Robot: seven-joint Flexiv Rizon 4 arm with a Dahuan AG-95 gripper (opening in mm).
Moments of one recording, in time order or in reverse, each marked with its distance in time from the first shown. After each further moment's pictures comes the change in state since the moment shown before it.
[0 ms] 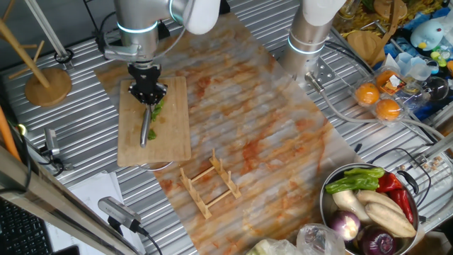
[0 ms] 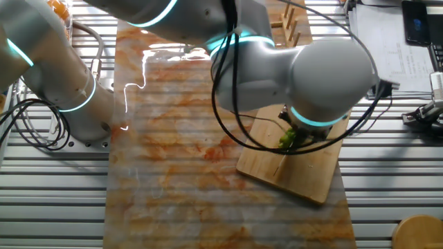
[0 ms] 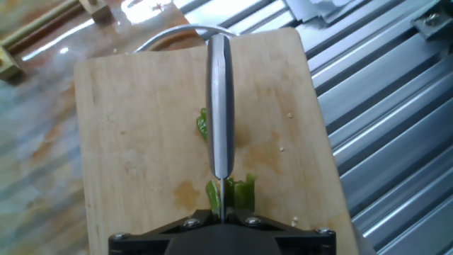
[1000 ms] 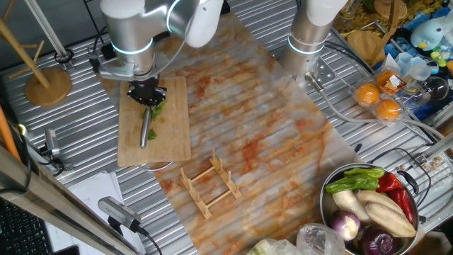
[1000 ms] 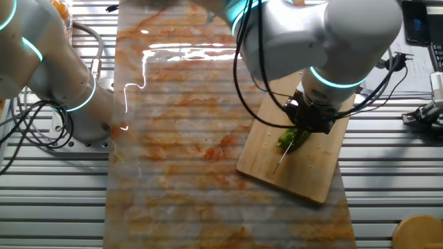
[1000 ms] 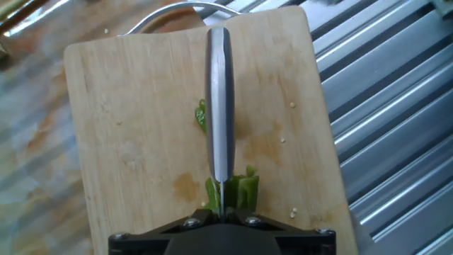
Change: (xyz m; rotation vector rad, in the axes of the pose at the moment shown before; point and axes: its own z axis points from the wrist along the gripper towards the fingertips) arm 0.001 0.000 -0.002 0.002 0.186 0.024
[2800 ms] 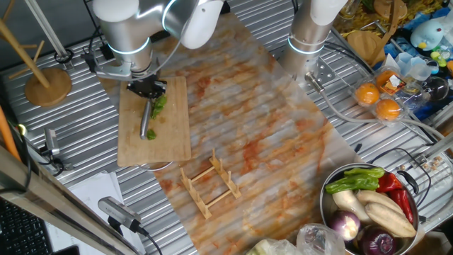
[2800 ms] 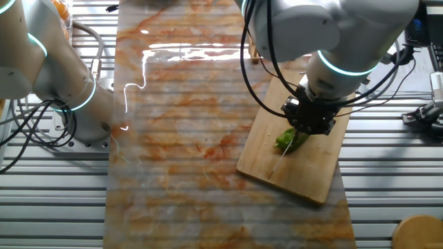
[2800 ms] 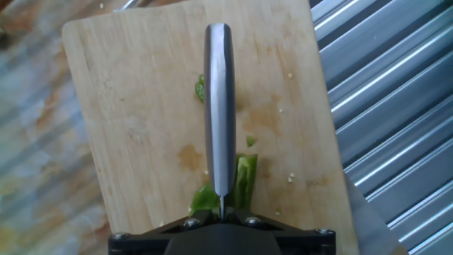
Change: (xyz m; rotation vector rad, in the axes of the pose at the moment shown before) arm 0.019 0.001 -0.019 -0.014 0.083 0.008
